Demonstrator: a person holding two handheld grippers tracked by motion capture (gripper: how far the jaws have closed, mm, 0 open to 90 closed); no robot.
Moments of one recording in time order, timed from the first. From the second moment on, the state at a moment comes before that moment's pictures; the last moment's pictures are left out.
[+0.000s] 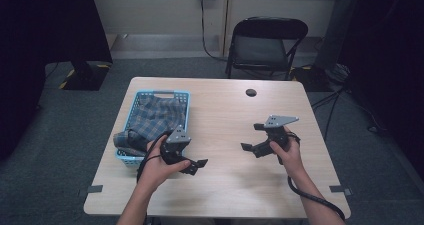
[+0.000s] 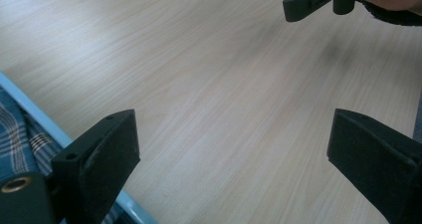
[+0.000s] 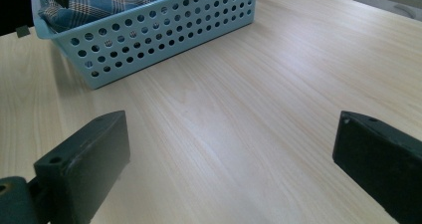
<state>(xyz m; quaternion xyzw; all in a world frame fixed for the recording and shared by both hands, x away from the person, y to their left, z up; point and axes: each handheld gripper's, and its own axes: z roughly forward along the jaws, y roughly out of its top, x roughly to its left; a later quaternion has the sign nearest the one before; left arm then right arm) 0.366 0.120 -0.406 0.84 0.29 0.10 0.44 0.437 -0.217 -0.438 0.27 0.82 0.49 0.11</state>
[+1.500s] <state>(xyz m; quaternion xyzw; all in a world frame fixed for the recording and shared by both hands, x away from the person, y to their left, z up) 0.380 0.083 -0.427 0.85 0.24 0.06 0.46 0.426 -0.252 -0.447 0.29 0.82 0.48 0.12</state>
